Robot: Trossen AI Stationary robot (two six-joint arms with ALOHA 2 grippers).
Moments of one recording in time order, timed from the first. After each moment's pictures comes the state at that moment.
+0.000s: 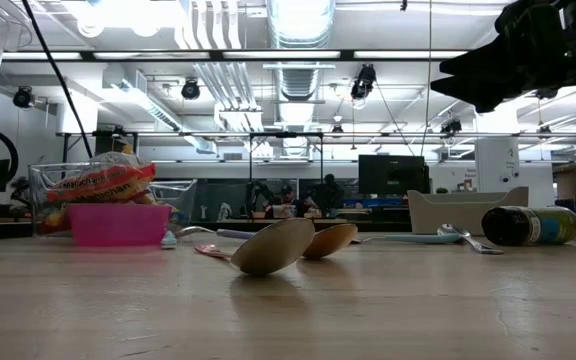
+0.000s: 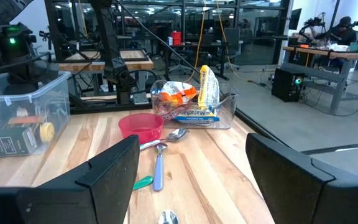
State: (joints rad) left arm -1.01 1.69 1.16 -1.12 0.24 -2.74; right arm -0.10 0.44 0.15 0.29 0.11 0.03
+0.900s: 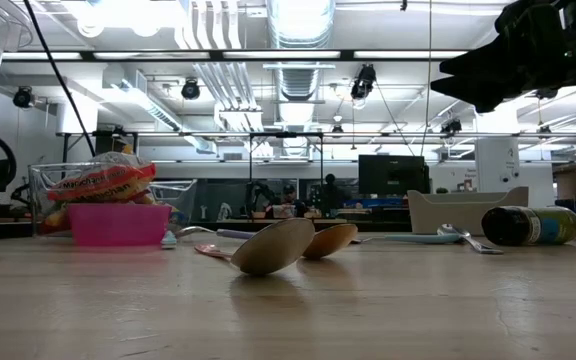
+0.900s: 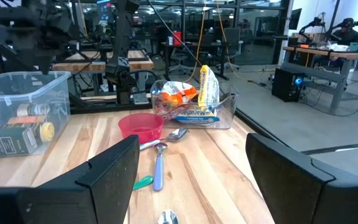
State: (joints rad) left arm -0.99 1.28 1.17 -1.16 -0.40 -2.46; right arm -0.10 0.44 0.15 0.29 0.11 0.03
